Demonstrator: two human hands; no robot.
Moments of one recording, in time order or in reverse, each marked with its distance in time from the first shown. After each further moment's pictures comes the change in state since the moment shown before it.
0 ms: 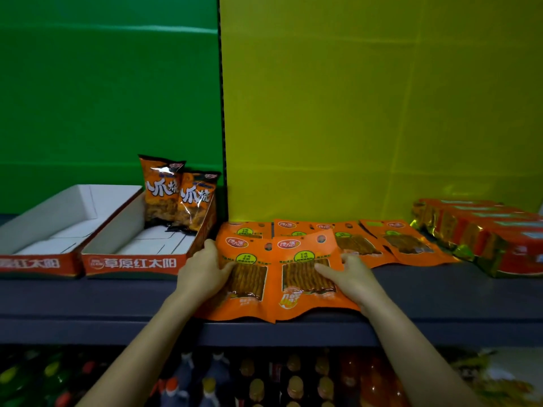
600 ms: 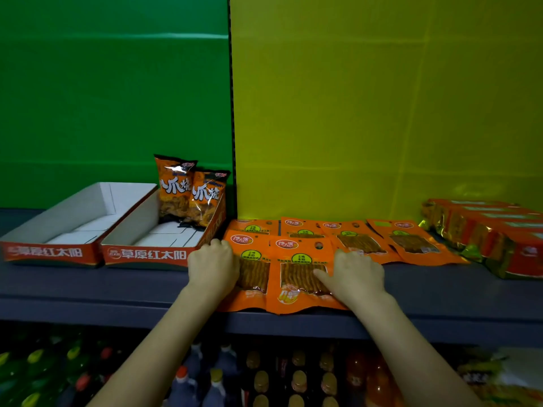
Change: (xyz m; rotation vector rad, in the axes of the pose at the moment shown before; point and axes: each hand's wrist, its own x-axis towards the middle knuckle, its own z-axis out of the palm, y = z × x) left_hand -0.013 0.014 0.005 0.530 0.209 0.105; right_hand -0.023 -0.019 -0.001 -0.977 0.146 -0.186
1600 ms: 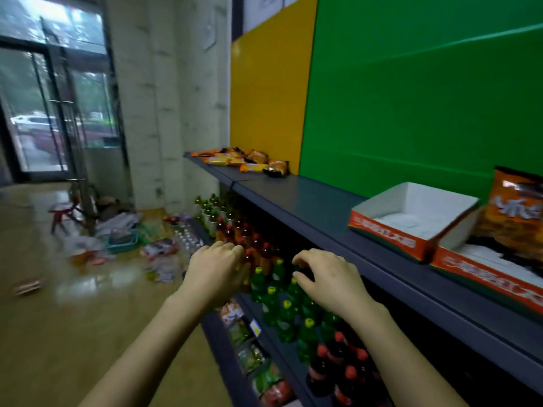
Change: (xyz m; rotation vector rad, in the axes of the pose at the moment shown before) left_hand -0.260 -0.373 -0.095 0.395 0.051 -0.465; right_hand -0.151 -0.411 0.005 0.470 -0.092 -1.292
